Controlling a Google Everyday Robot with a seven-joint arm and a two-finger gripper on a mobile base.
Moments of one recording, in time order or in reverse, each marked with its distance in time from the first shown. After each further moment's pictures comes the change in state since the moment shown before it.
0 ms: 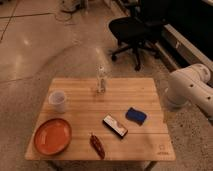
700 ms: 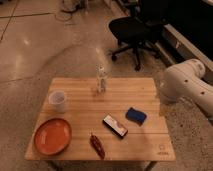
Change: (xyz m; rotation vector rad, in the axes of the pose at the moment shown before) arm -0.035 -0.063 -0.011 0.113 -0.005 -0.115
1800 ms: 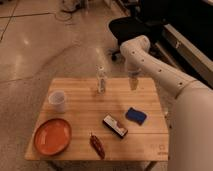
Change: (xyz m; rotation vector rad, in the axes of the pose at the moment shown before) arm -0.112 -0.157 0.084 -0.132 0.014 -0.114
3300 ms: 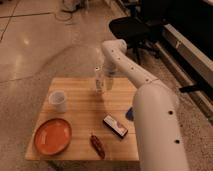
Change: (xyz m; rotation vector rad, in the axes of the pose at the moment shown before) arm -0.134 -0.023 0.029 -0.050 -0.253 -0.118
